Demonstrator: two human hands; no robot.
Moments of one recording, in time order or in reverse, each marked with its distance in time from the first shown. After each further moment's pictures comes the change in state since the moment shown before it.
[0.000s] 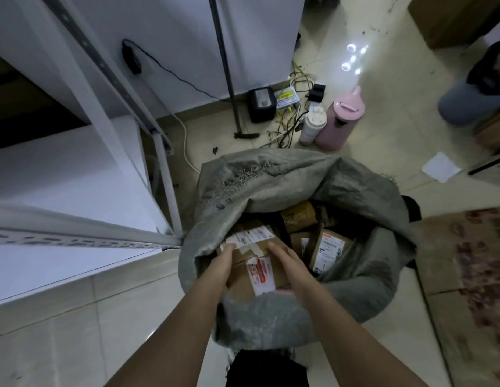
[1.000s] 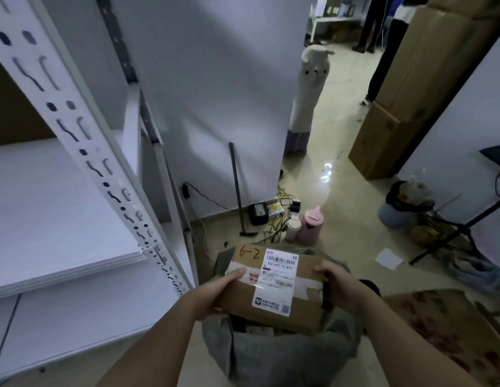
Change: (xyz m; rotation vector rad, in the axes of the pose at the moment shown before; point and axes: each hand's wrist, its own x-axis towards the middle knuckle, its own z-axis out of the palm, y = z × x) left_hand -0.326 0.018 -0.107 0.233 -0.292 0.389; right_hand -0.341 -0.132 -0.054 0.049 -0.139 -0.323
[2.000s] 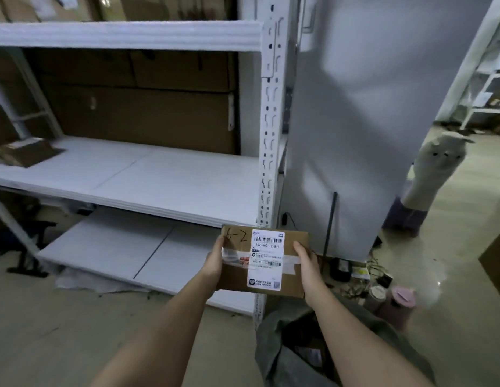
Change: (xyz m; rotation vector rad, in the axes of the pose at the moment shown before) left_hand -0.213 -0.102 -0.021 -0.674 0.617 0.473; right_hand -0.115 0.032 0.196 -0.173 -0.168 -0.342
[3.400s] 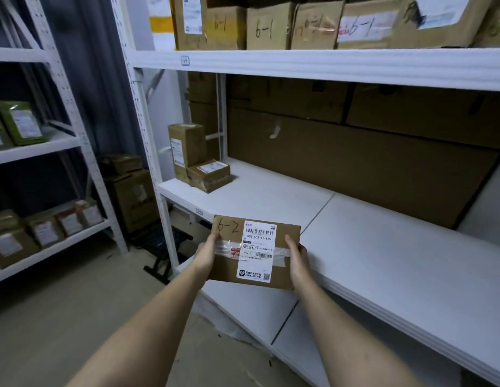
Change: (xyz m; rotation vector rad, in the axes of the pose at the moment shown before) left_hand 0.172 0.246 -0.644 -0.065 0.416 0.193; right_hand 0.057 0.056 0.756 -0.139 -0.379 -0.089
